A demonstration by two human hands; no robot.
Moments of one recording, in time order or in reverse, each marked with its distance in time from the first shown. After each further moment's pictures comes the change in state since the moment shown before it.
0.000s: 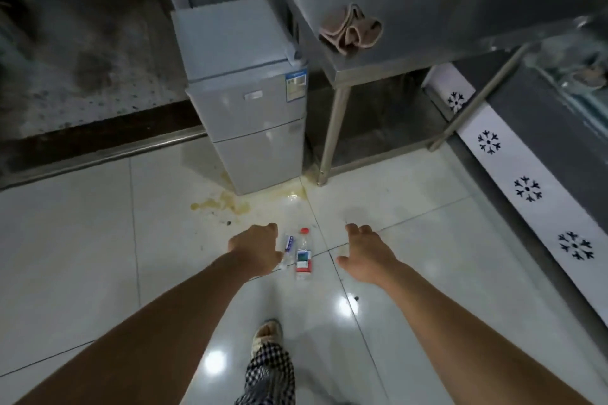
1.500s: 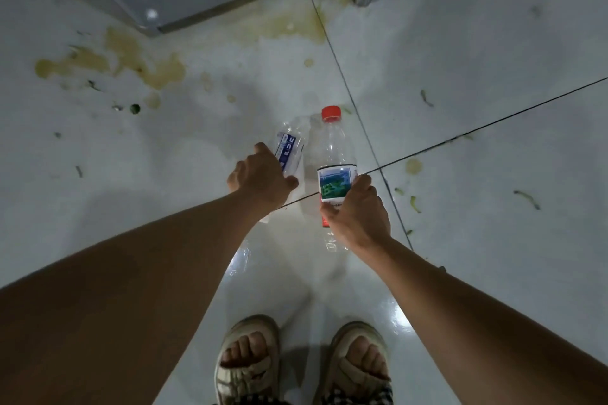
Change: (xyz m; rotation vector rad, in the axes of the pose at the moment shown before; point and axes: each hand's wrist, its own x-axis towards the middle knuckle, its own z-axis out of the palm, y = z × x) left_hand 0.476 -0.072 0.423 -0.206 -0.005 -0.242; right_hand 0.457 0.092 0.438 0.314 0.167 0.259
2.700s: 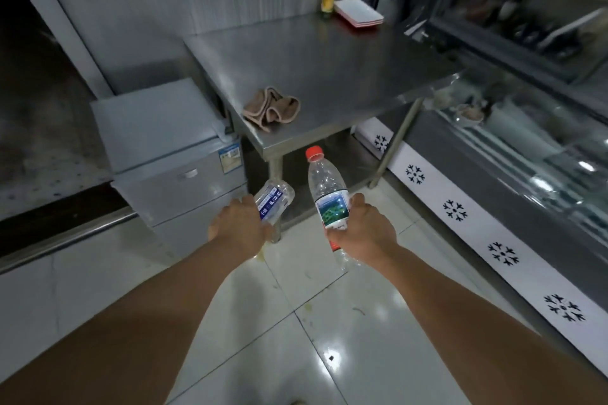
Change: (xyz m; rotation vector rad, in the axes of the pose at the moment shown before) left_hand -0.471 0.167 -0.523 0.155 0.405 0.439; right_hand -0.373 -0.127 -0.620 -0.074 0.445 -0.209
